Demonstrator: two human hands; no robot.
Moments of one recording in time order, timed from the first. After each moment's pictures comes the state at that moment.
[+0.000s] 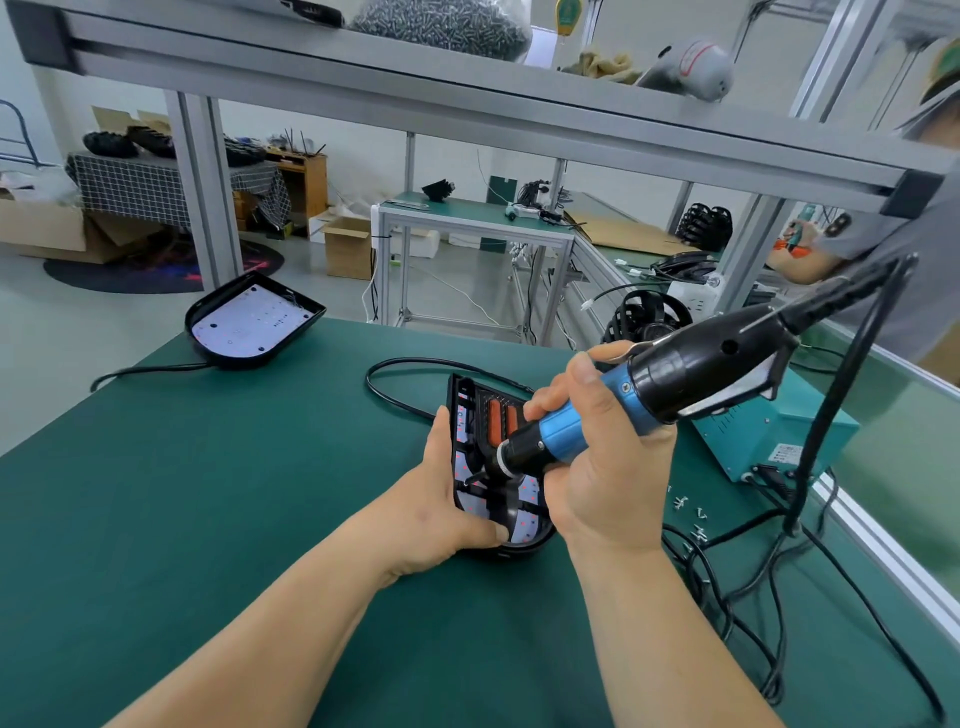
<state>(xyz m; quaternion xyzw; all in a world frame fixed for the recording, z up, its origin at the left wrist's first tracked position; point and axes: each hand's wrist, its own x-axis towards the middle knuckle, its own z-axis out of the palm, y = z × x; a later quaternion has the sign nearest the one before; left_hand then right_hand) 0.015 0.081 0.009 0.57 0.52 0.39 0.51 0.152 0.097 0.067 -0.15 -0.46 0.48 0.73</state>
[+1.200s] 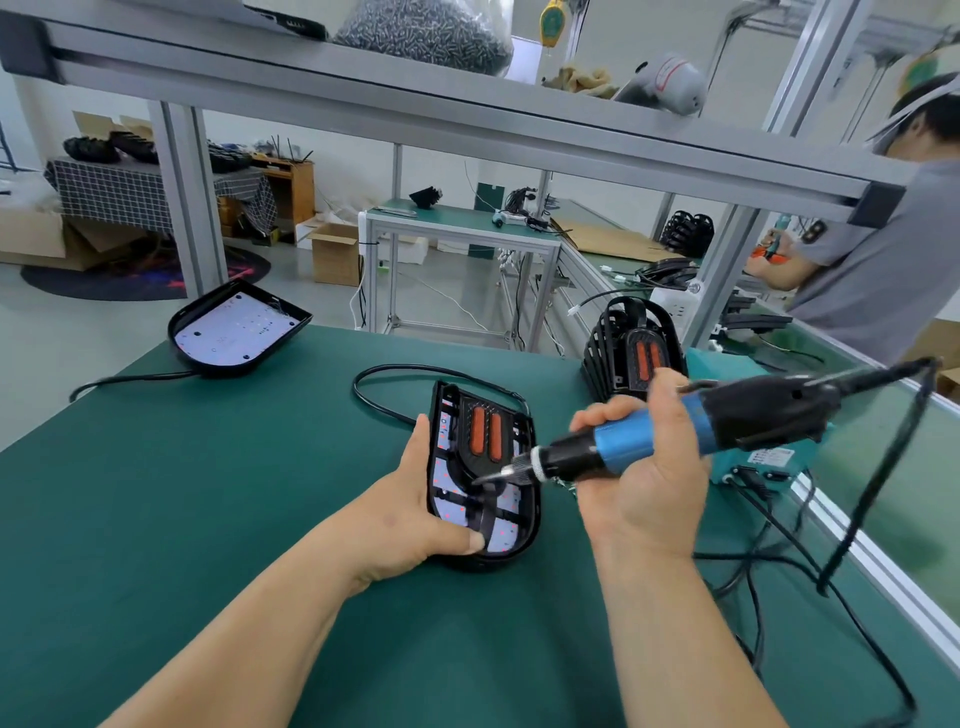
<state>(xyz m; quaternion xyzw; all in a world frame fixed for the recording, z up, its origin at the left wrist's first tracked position) 0.008 0.071 0.019 0.58 0.53 0.38 0.50 0.186 0.110 0.060 -0.16 -0.28 0.54 0.77</state>
